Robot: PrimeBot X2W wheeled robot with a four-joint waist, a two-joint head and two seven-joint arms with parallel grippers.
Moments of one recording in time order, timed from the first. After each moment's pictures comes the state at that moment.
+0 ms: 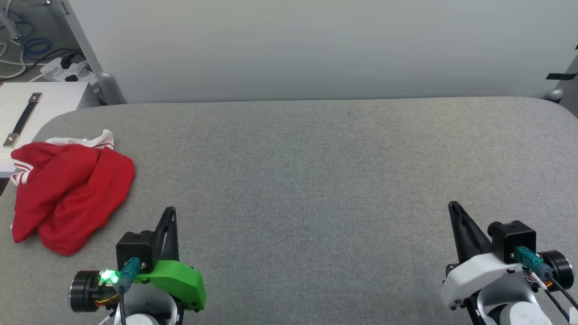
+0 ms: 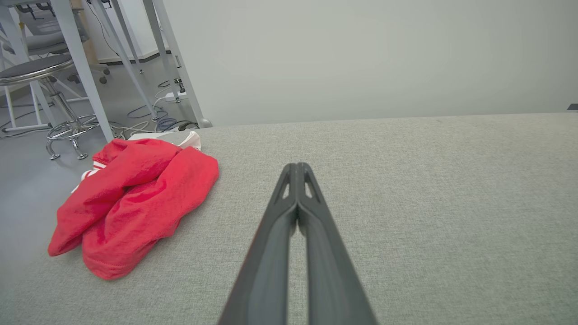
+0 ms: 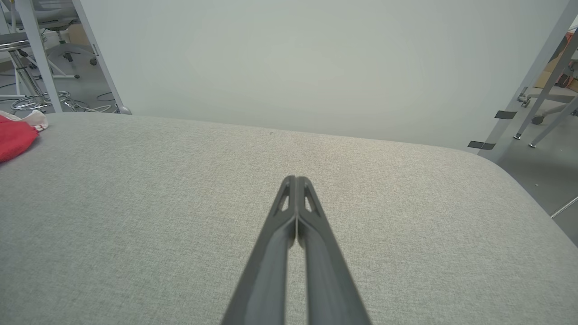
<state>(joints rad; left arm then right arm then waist) 0.02 0.06 0.00 0.00 -0.01 0.00 0.00 -0.01 -0.05 0.00 0.00 0.01 0.13 0.00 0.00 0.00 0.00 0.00</state>
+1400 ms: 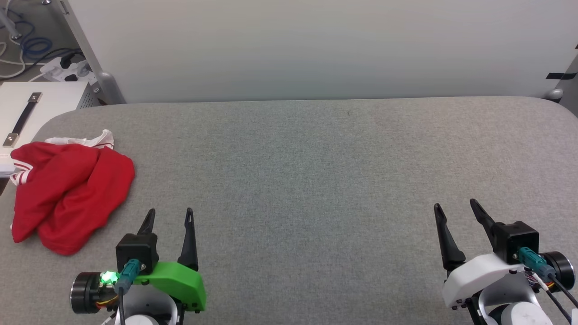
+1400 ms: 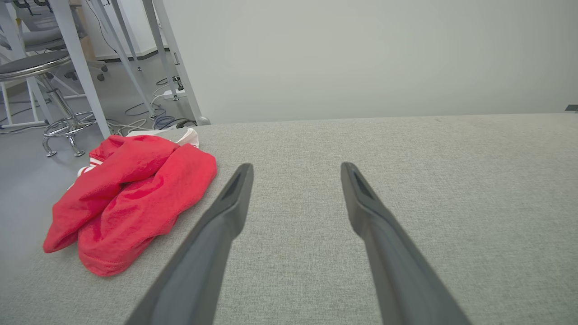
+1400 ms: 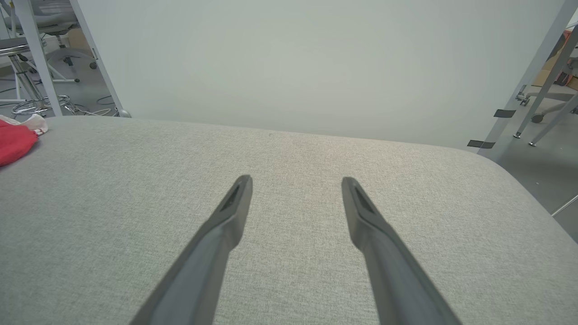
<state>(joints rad) 0.02 0.06 0.00 0.01 -0.02 0.00 -0.01 -0.01 -0.05 0.00 0.01 0.02 0.13 -0.01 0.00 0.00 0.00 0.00</state>
